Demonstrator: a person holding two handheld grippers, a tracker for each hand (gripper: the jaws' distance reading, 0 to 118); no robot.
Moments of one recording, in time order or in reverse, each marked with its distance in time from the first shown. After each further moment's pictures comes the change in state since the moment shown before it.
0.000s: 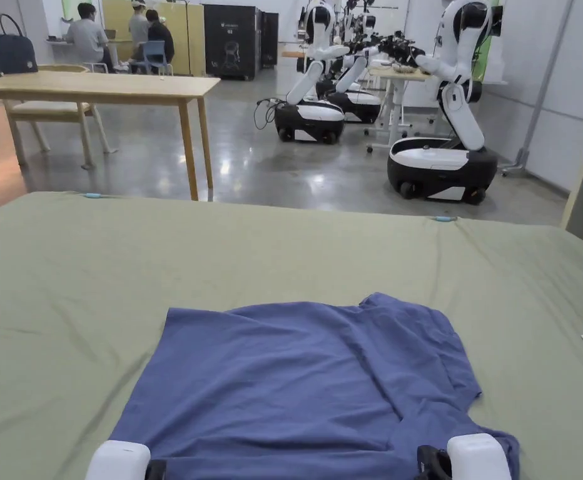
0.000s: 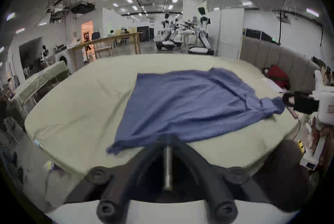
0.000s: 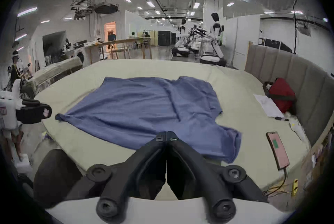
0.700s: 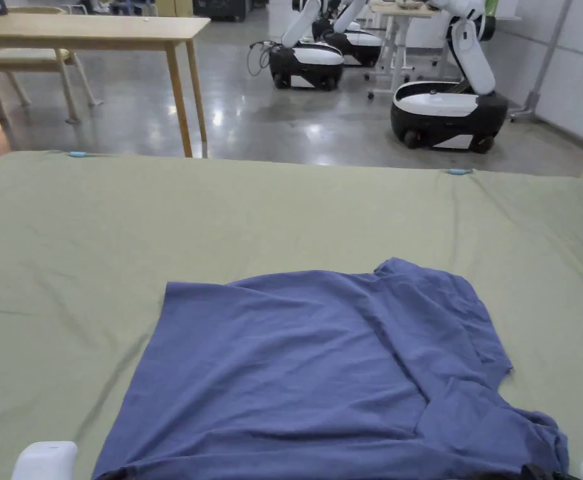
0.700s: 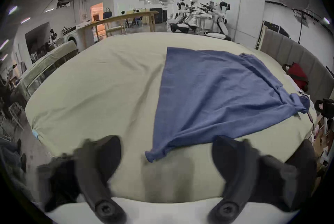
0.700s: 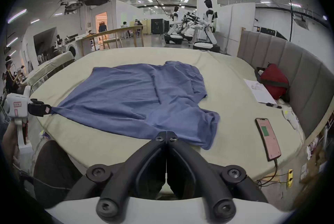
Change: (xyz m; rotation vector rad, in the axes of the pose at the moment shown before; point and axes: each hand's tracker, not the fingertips) left arm -0.092 0.005 -0.079 -0.176 0.062 0.113; right arm 0.059 0.003 0.005 -0.121 -0.108 -0.054
